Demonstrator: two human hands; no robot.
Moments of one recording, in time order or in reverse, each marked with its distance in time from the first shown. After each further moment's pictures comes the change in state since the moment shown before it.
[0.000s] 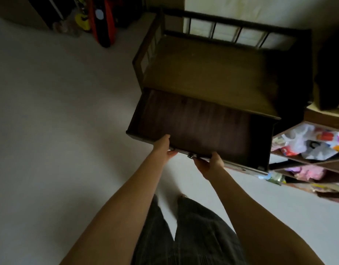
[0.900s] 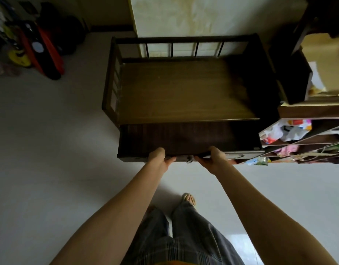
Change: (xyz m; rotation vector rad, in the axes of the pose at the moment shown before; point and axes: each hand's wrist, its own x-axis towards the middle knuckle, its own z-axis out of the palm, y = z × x) left_hand 0.033 0.064 0.053 0.238 -0.040 -0.085; right_hand 0.014 -0.054 0.047 -0.051 0.105 -0.151
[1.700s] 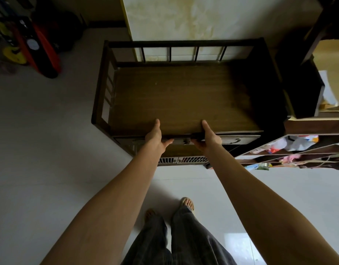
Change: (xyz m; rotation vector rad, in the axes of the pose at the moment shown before) left_hand 0.013 0.076 0.064 0.031 -0.010 0.058; right_hand 0.034 -0.069 0.061 0.063 0.101 -0.084
